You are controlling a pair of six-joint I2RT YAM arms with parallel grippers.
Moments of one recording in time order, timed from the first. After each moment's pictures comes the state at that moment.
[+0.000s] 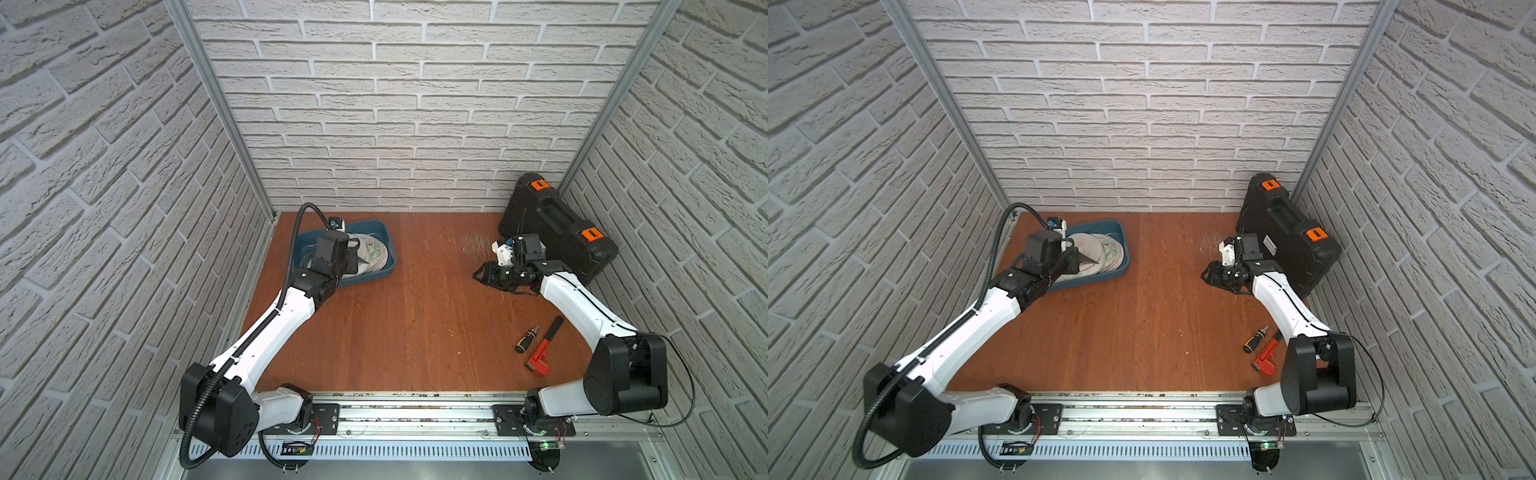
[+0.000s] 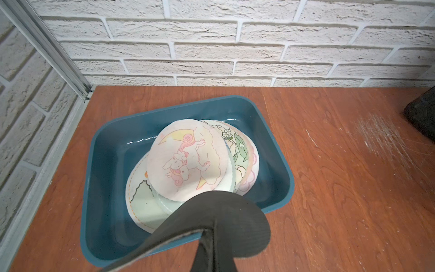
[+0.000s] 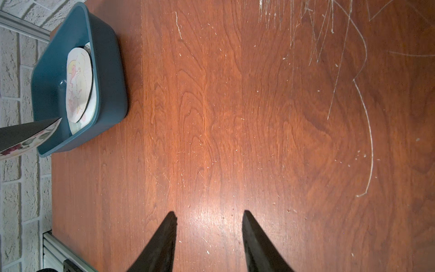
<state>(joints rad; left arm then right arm) -0.42 1.26 1.06 -0.41 -0.28 -0.26 0.04 1.44 1.07 -0.65 -0.37 0.37</state>
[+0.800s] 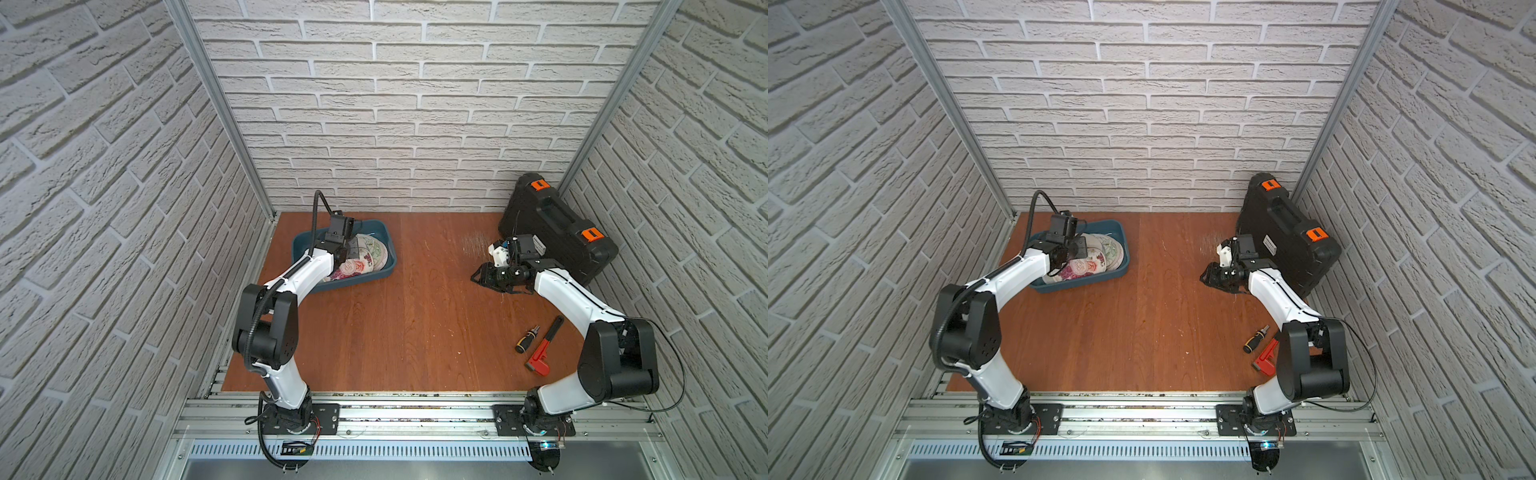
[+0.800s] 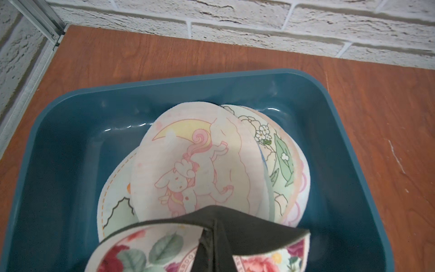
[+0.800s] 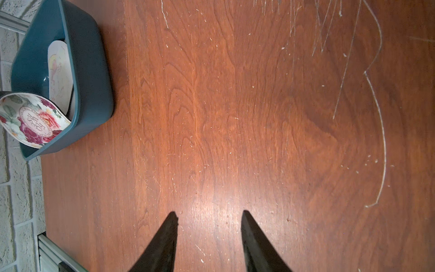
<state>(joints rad) -0.27 1.77 1.32 -0.36 -0.23 -0.30 0.04 1.52 1.07 -0.62 -0.37 0.36</state>
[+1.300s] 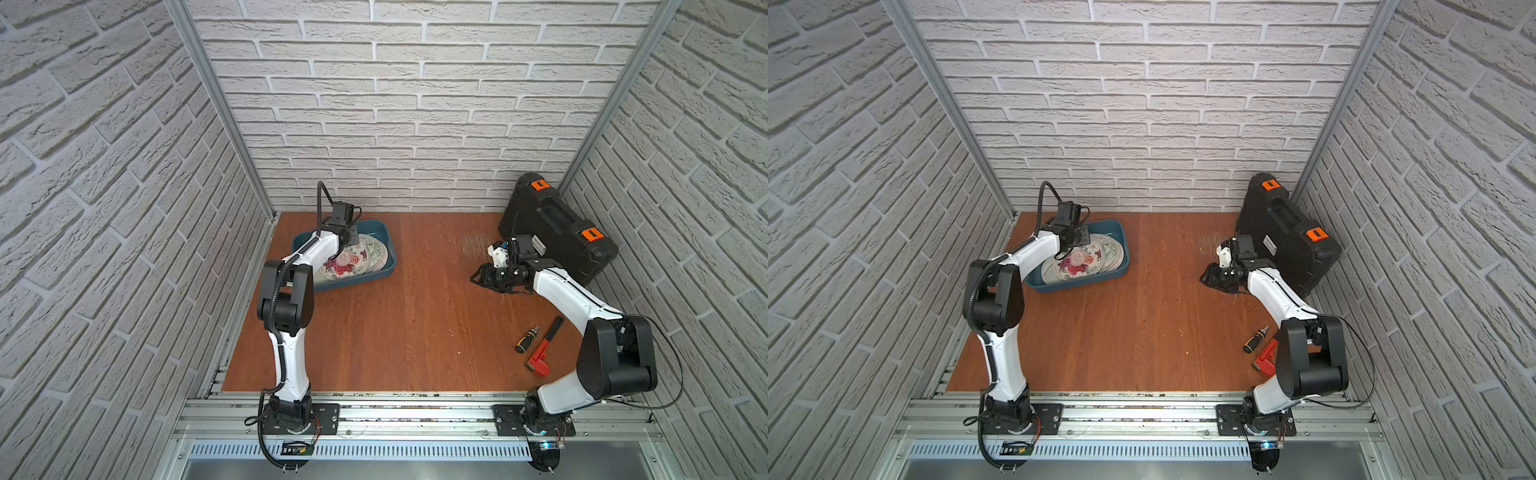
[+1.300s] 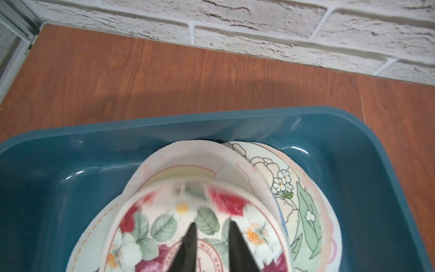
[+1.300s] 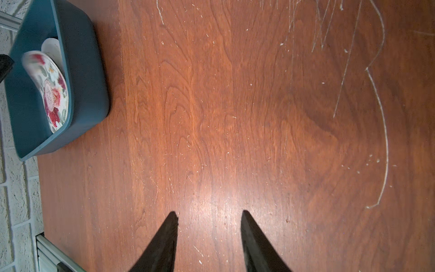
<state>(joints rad) -0.22 2.04 1.61 -0.41 -0.21 -0.30 0.04 1.53 1.07 -0.62 -0.37 0.36</state>
